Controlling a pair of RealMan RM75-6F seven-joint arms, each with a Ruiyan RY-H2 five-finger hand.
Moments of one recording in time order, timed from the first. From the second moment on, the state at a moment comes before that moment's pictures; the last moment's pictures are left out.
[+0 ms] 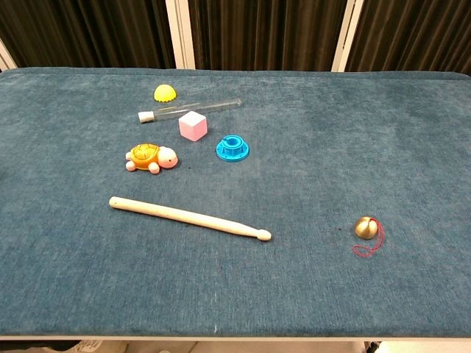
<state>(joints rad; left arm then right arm) -0.09 -1.09 -0.04 -1.63 1.47 1.45 -0.06 0.04 -1.05 0.05 -1.65 -1.50 1.49 -0.04</state>
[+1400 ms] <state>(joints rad) -0.09 -1.09 -0.05 -1.64 1.44 1.44 -0.06 0.44 -1.26 0.06 -1.73 -1.53 0.93 -0.28</state>
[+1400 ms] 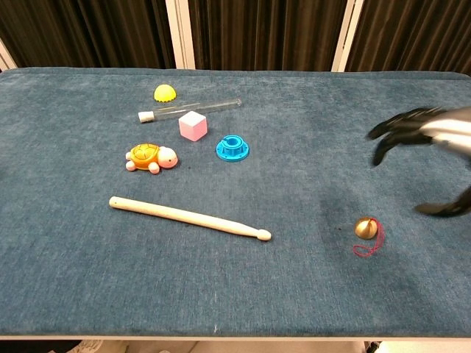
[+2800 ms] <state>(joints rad) -0.09 -1.09 -0.06 -1.65 1.41 1.43 -0.05 0.57 -1.41 0.00 -1.54 -1.48 0.86 -0.16</state>
